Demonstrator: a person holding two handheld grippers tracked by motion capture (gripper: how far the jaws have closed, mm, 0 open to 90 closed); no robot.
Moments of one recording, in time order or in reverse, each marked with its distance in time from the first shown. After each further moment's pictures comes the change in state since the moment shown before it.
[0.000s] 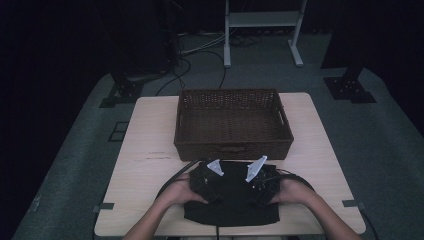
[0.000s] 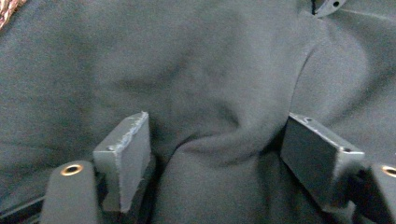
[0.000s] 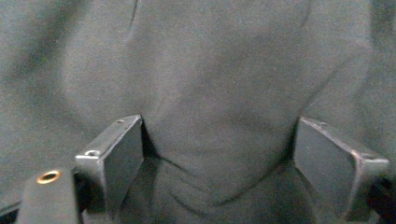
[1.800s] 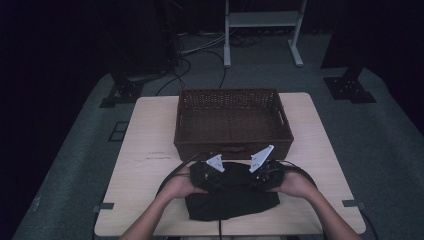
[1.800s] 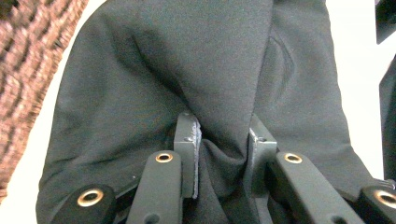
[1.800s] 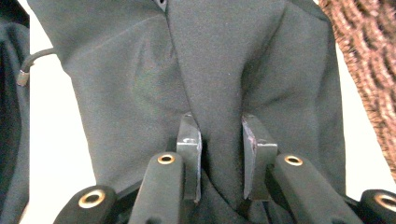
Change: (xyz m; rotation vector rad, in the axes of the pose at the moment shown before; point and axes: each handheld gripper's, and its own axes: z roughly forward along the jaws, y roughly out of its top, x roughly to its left) left arm -0.003 0.015 -0.024 -0.050 0.007 0.110; right arm -0.009 0.011 -0.034 -0.077 0.008 -0.001
